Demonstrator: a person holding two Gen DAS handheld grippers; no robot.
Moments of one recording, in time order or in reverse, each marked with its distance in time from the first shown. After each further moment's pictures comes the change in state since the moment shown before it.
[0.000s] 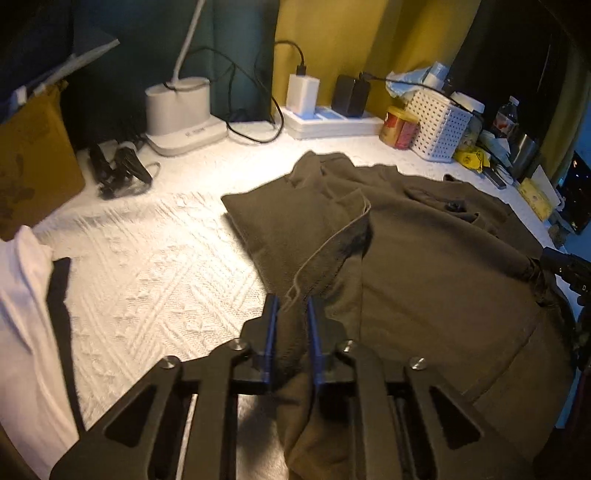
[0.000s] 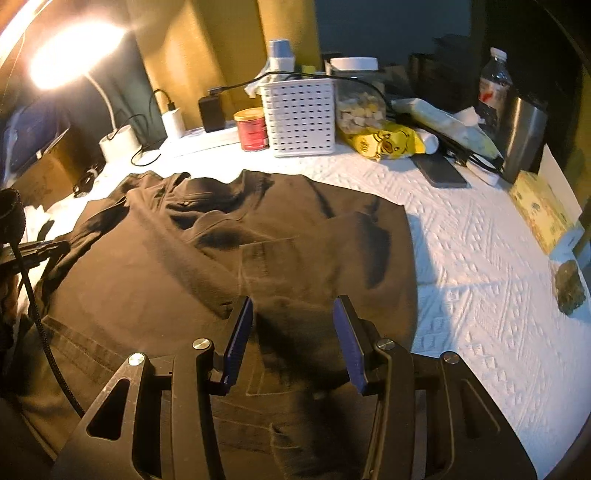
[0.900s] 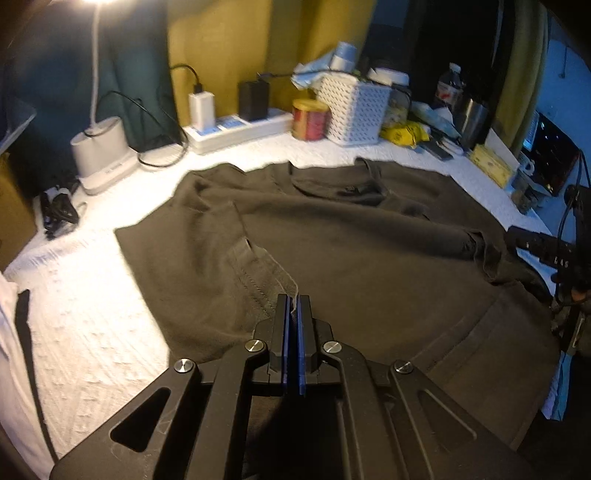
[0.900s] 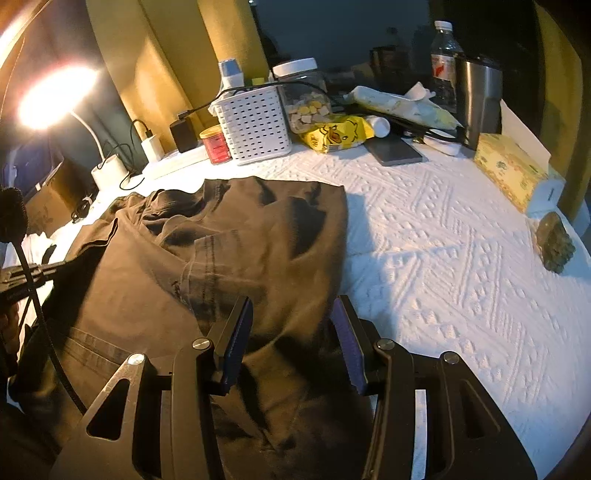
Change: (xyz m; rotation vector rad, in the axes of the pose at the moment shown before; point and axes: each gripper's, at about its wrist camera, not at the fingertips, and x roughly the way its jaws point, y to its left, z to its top) left arm 0.002 -0.096 0.001 0.150 0.026 -0.089; right arm -0.022 -0.057 -0.031 0.105 -0.062 0.016
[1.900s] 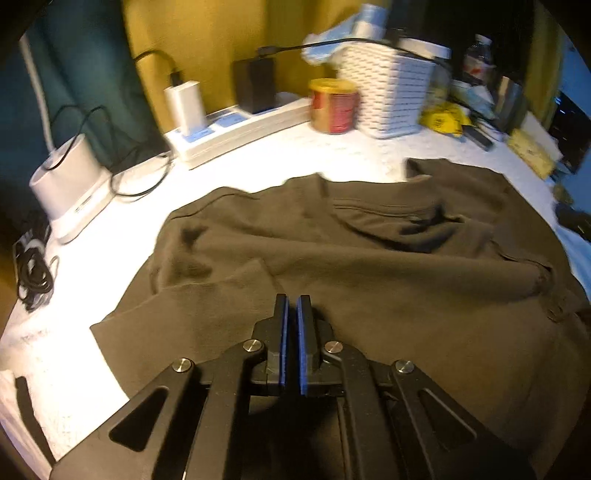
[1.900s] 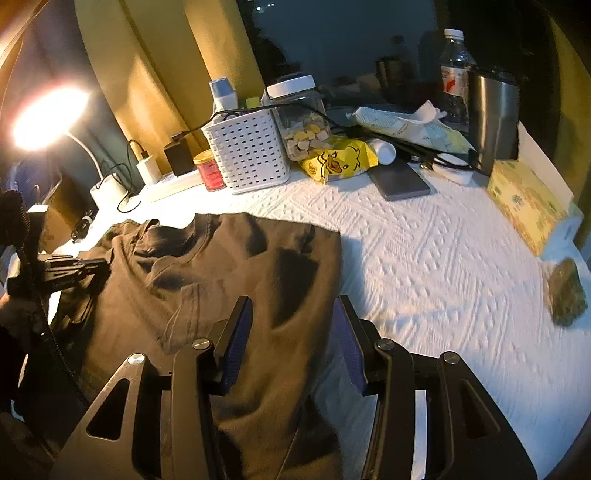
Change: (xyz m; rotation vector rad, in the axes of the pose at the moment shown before) left arm 0.069 0.021 0.062 0.084 0.072 0.053; right arm 0.020 -0.017 0.047 -0.041 -0.025 0.031
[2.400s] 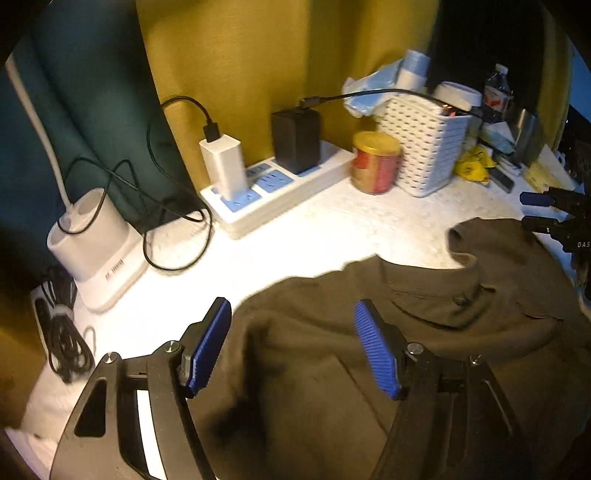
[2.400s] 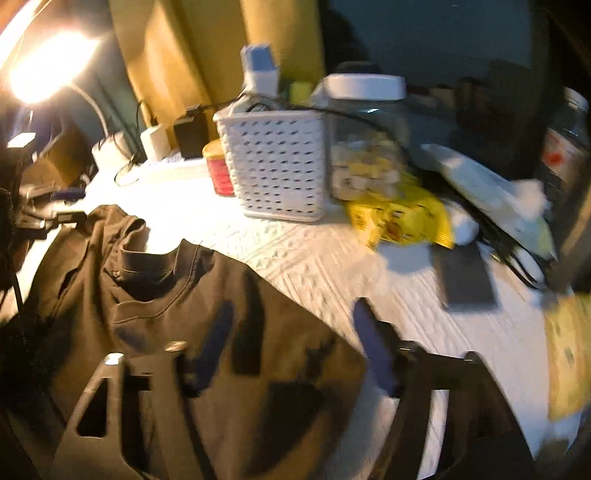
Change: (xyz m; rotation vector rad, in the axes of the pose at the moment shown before) left arm 0.002 0.050 0.059 0.017 -0.075 0.057; right arm 0.096 0.024 0.080 -0.281 0.106 0.072
